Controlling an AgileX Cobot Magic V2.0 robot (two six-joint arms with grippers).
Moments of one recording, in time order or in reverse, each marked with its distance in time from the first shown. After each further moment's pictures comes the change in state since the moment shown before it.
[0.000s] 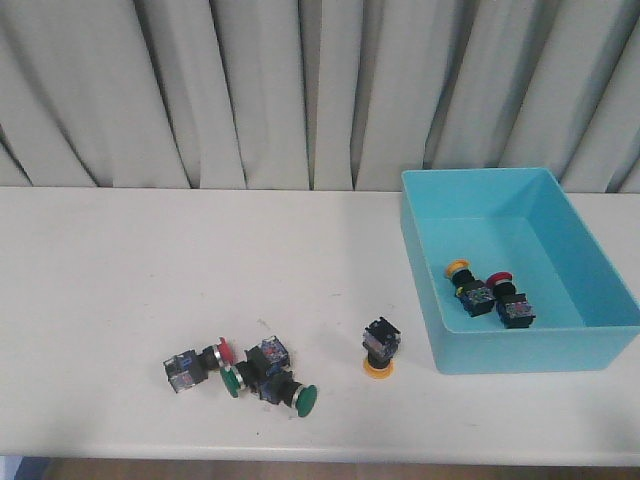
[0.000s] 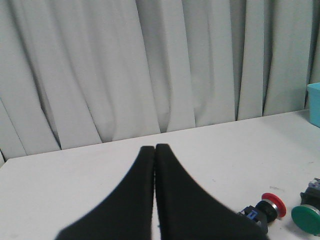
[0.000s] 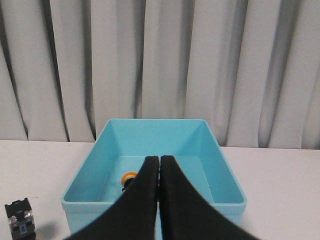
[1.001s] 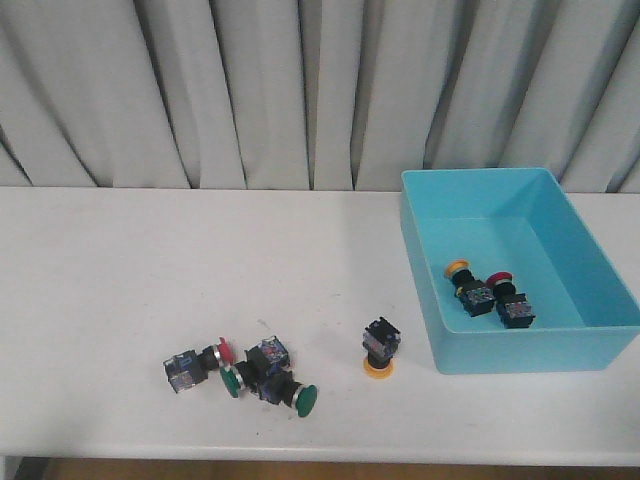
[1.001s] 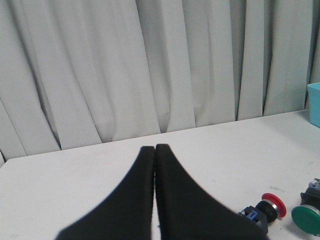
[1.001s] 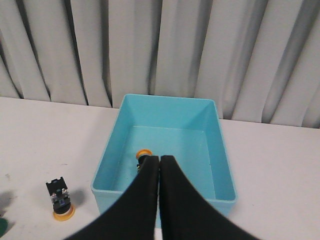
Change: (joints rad) left arm 0.000 0.000 0.000 0.000 0.000 0.000; right arm 0.000 0.288 -0.639 0.078 0.623 -0.101
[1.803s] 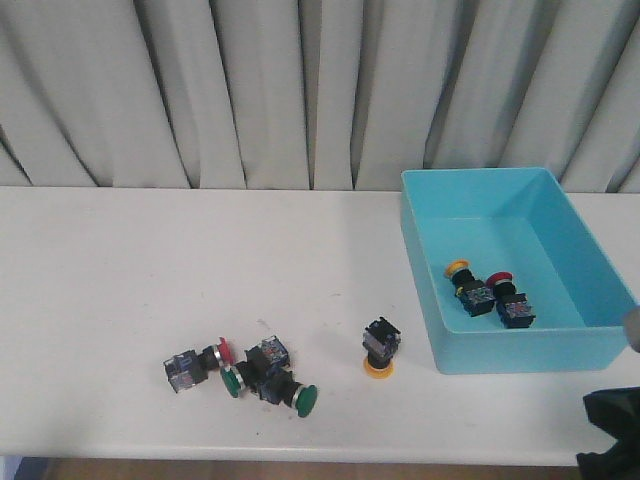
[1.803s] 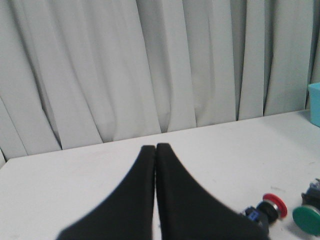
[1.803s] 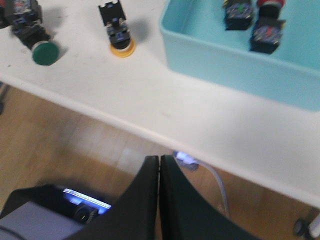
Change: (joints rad) left arm 0.000 0.000 0.000 0.000 -0.001 0.000; right arm 0.228 0.443 -0.001 0.017 0.201 0.000
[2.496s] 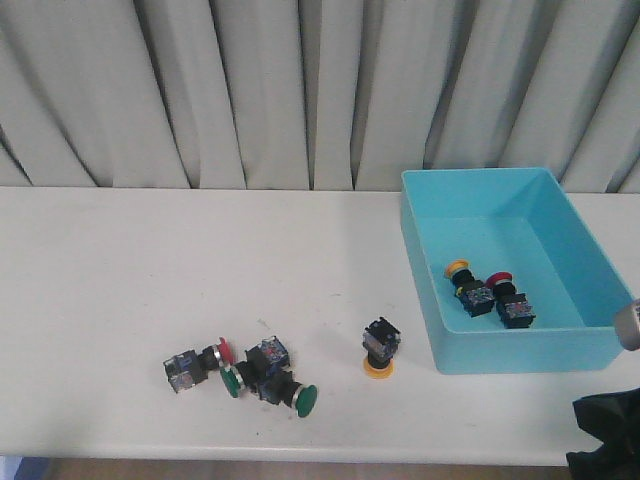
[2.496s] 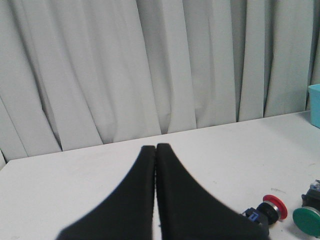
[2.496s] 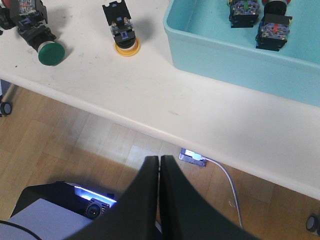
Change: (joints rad) left arm 0.000 0.000 0.000 0.000 -0.005 0.001; right arm 0.006 0.036 -0.002 0.039 0.009 0.000
